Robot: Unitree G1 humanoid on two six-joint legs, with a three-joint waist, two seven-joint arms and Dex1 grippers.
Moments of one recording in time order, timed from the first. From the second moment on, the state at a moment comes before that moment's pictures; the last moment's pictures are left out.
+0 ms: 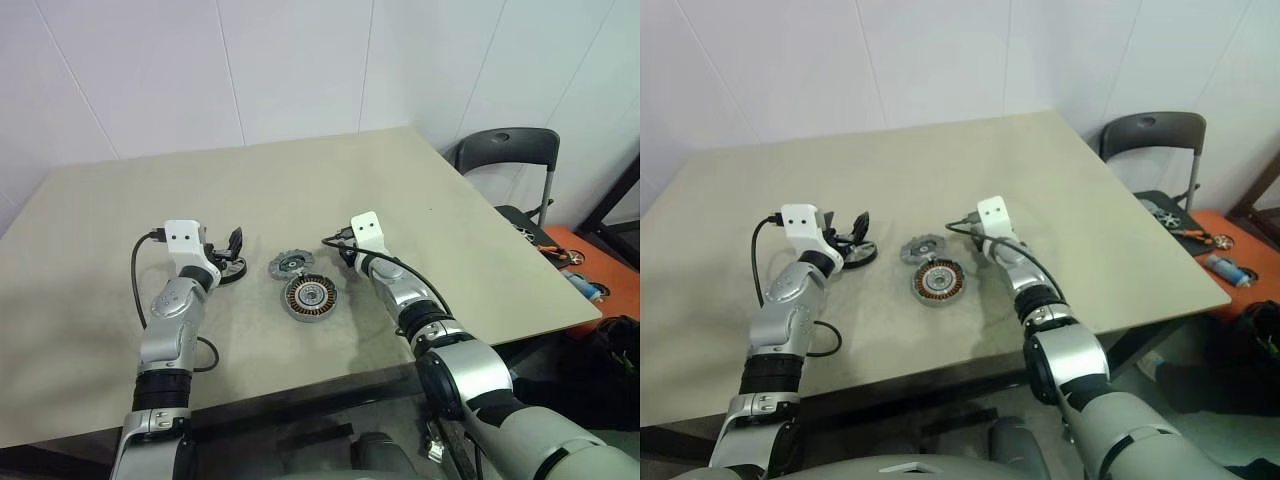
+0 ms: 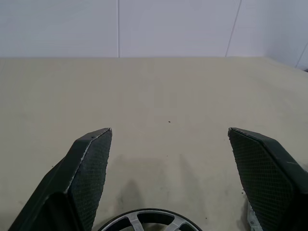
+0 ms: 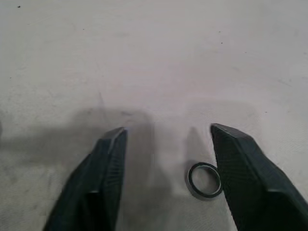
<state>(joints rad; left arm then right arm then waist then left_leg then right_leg) -0.34 0.21 0.20 0.18 -0.25 0.21 -0.21 -0.89 -0.04 0.00 1.14 -0.06 0.02 0.09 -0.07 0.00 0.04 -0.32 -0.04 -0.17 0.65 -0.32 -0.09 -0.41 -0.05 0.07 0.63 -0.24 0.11</state>
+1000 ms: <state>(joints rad) -0.34 0.21 0.20 0.18 -0.25 0.21 -0.22 -0.90 -0.02 -0.05 1.17 -0.02 0.08 0.11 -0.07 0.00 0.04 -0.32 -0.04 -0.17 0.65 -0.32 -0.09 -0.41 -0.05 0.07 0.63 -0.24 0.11</state>
